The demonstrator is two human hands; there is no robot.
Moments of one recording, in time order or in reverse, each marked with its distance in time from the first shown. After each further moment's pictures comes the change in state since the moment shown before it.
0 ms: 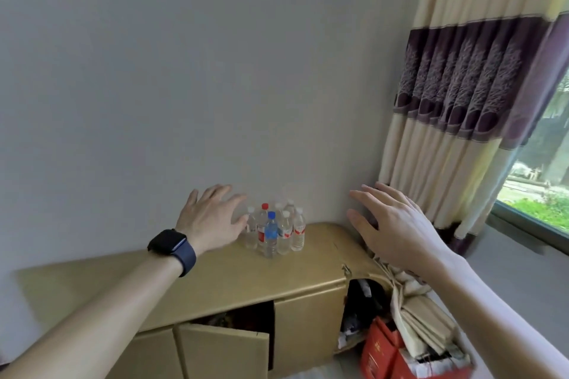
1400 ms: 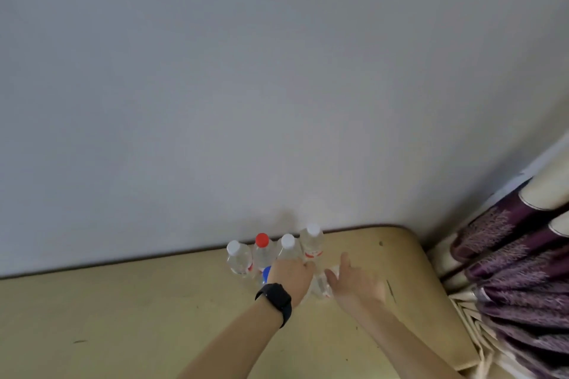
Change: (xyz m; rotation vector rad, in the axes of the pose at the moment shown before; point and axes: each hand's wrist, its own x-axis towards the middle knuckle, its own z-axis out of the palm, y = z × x) left_hand 0.460 0.045 0.404 0.106 -0.717 0.196; right_hand 0.399 0.152 0.528 -0.020 -0.811 0.250
